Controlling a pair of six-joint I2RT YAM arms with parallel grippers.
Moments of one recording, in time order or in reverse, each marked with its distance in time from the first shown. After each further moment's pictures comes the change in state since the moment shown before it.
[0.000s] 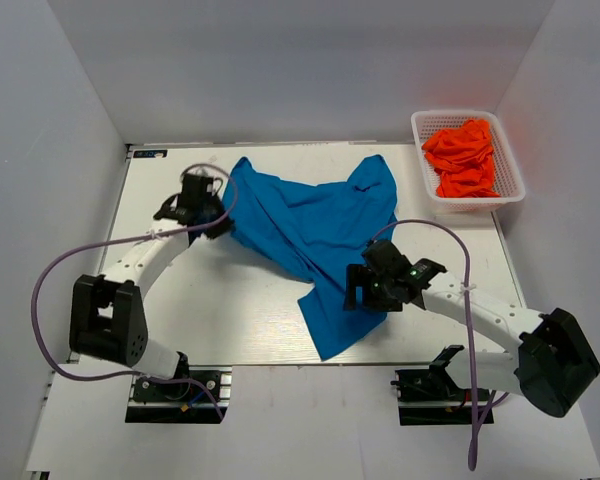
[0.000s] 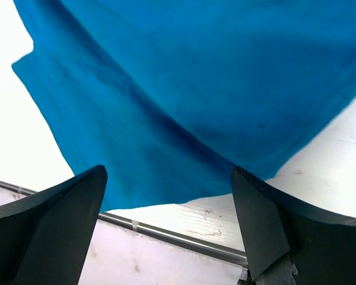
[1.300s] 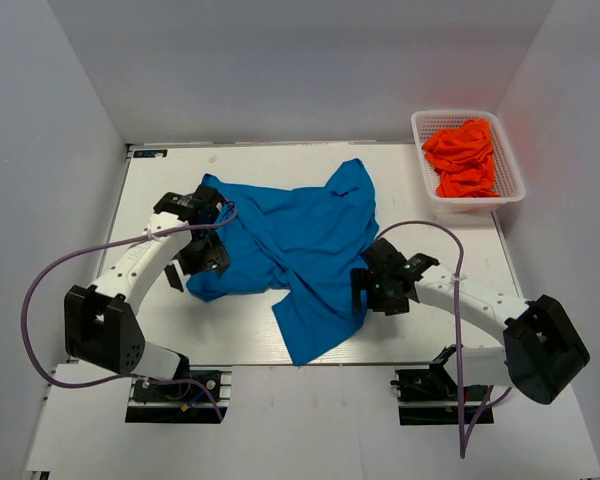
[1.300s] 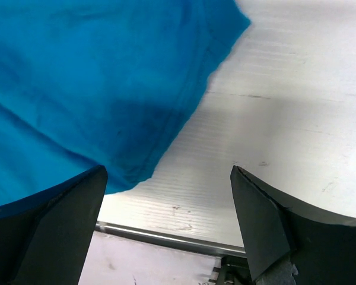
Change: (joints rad) left arm -0.109 -0.020 0.207 -0.910 -0.280 -0.106; right arm -0.034 0.063 0.009 -0.074 0.034 -0.053
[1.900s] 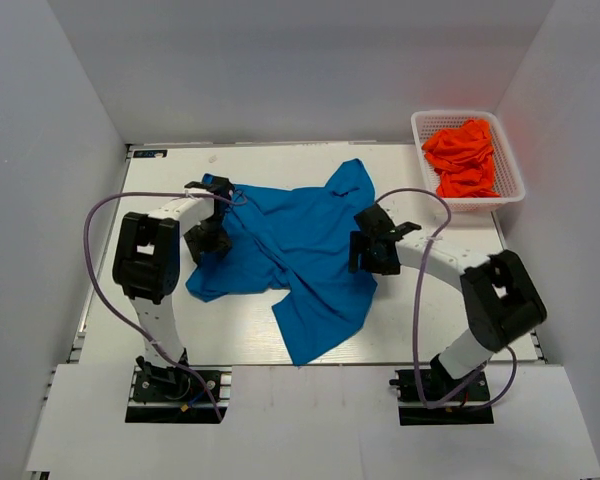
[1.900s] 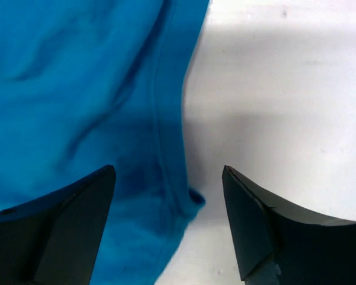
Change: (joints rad) left arm 0.099 0.509 0.136 0.344 -0.086 0.071; right arm -0.142 0.303 0.233 0.150 0.161 -0.093
